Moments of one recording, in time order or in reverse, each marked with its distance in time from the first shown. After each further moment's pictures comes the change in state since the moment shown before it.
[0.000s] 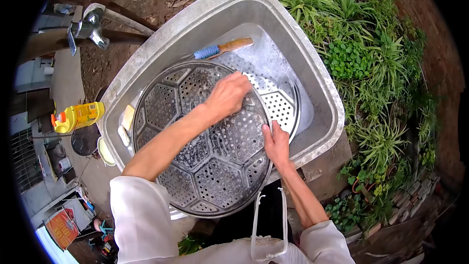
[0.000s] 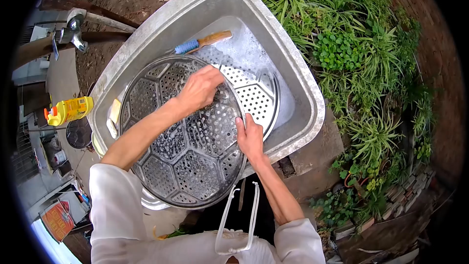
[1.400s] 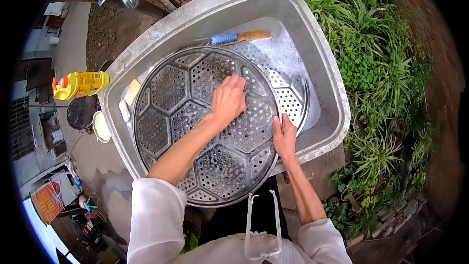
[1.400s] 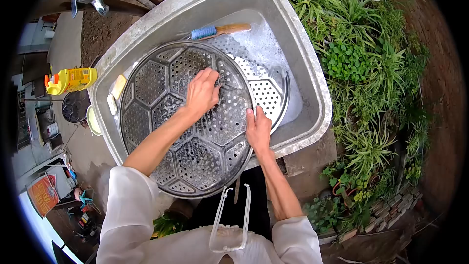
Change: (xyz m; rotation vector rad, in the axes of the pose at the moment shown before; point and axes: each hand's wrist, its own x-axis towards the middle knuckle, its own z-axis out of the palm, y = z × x) left_hand -0.062 0.029 0.015 0.001 0.222 -0.505; right_hand 0.001 0.003 0.001 -0.006 -0.011 0.018
